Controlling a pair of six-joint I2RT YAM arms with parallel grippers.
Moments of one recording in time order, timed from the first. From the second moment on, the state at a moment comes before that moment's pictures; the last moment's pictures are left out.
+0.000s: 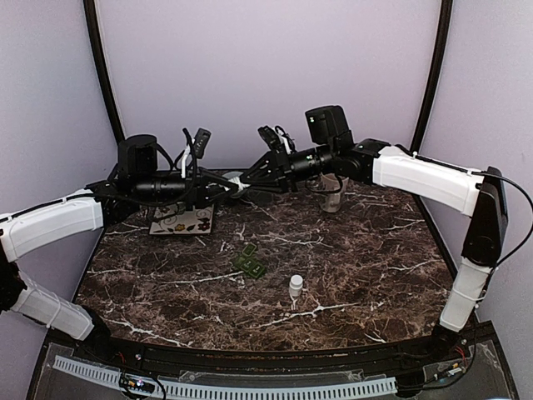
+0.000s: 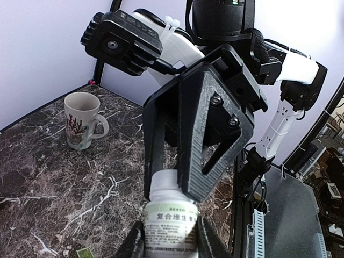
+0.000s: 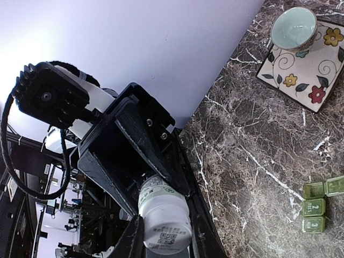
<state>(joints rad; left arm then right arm) -0.60 1.30 1.01 0.07 0.71 -0.21 0.79 1.79 1.63 -0.23 -0.84 0.77</state>
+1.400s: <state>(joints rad) -0.58 1.58 1.07 0.77 1.25 -1.11 0.84 1.54 1.47 -0.26 -0.65 0.10</state>
